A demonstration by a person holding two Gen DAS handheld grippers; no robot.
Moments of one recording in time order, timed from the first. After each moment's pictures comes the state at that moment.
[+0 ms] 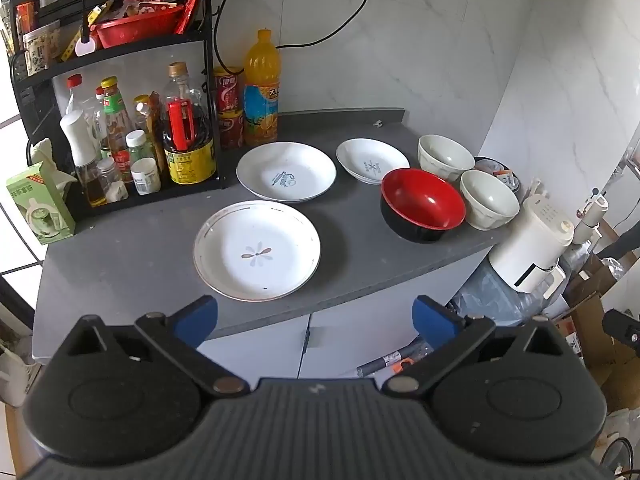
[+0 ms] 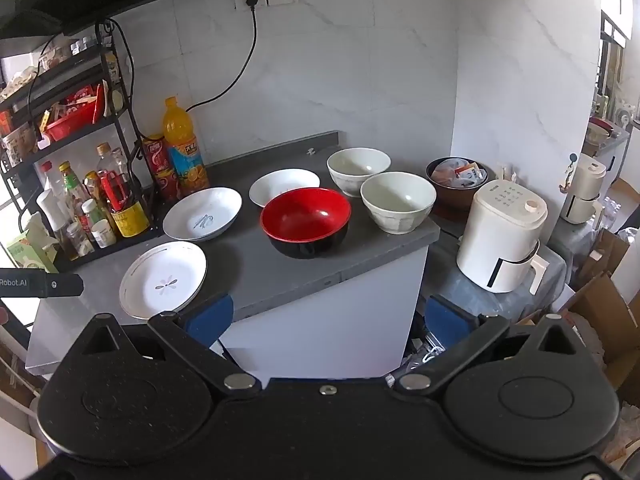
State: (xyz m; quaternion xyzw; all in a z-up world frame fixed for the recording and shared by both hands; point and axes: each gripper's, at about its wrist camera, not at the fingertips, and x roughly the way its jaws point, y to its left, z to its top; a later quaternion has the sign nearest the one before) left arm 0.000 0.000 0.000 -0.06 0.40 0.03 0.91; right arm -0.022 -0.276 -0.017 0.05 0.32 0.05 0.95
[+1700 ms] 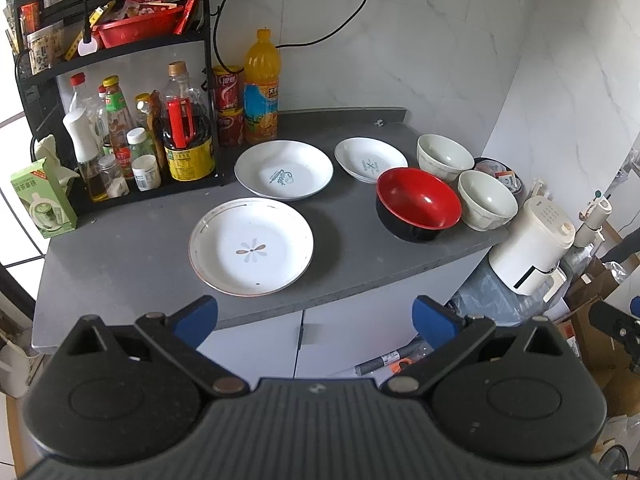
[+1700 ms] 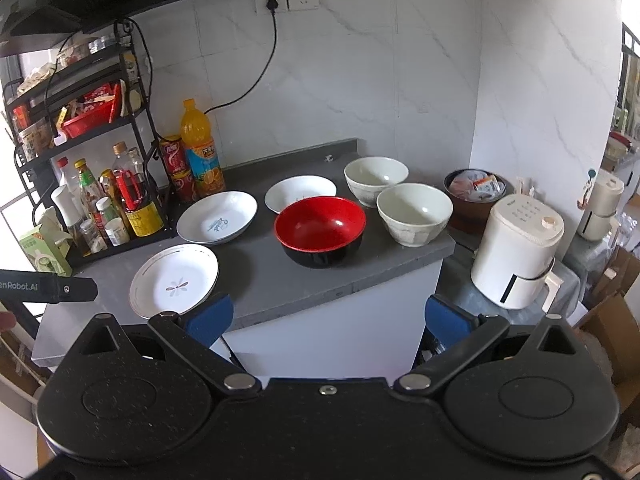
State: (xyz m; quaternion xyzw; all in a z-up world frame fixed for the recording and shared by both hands) left arm 0.001 -0.011 0.008 -0.09 0.41 0.03 0.91; right arm -0.013 -0.279 -0.017 0.04 0.31 0.08 0.95
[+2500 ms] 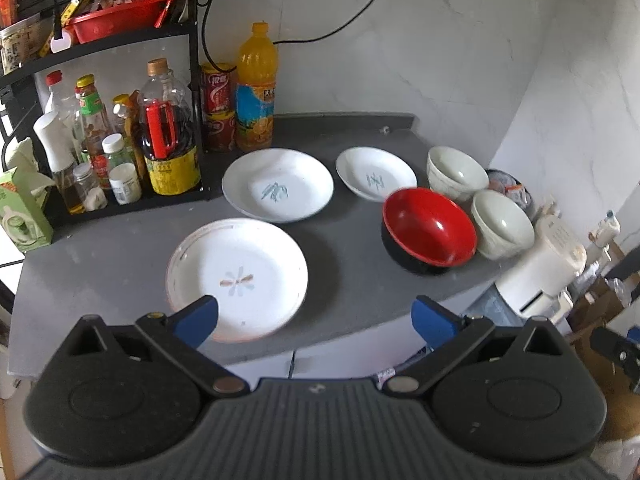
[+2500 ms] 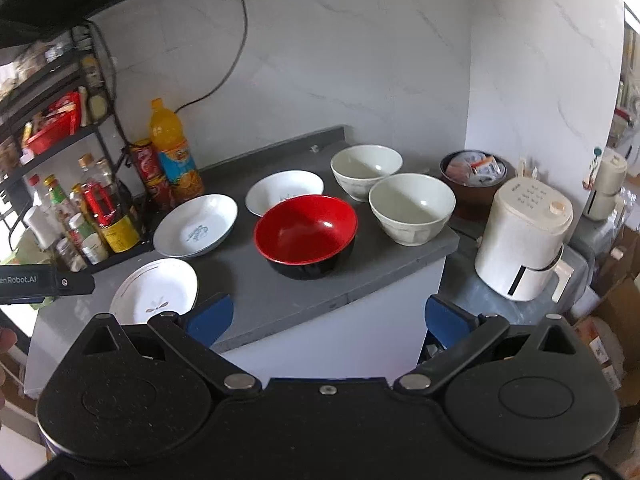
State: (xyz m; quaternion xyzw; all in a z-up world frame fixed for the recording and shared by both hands) left arm 0.085 -0.007 -0.013 -0.08 0.40 0.04 0.91; right arm 0.059 -0.280 -0.035 0.07 0.33 0.06 0.94
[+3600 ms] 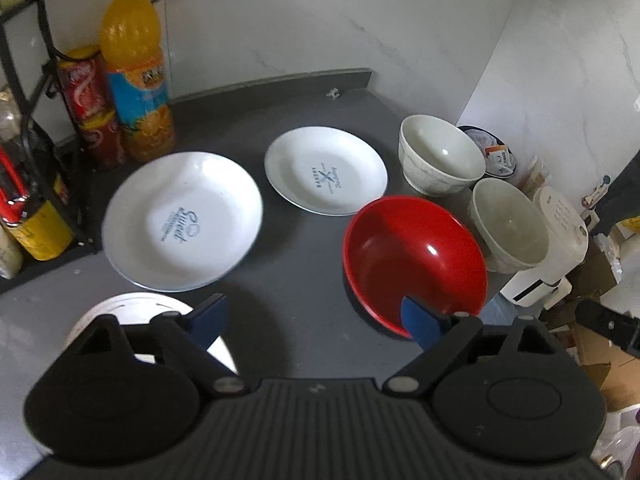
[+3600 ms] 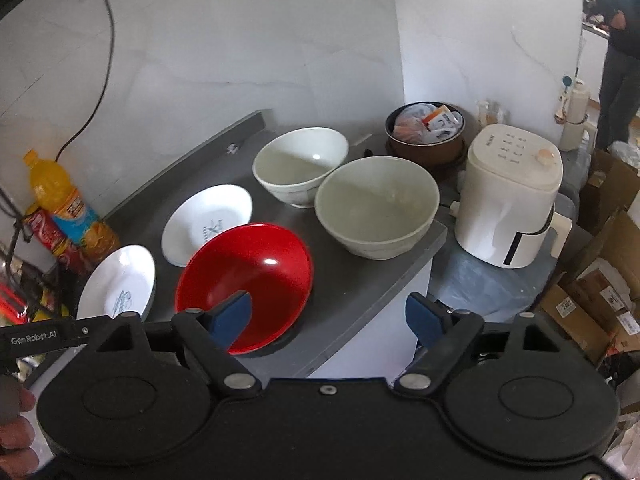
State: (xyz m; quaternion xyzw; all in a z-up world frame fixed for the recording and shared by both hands) left arm 0.290 -0.039 -0.084 -0.05 0.47 -0.05 0.88; right arm 0.211 -0.285 -0.079 0.17 0.38 -0.06 0.91
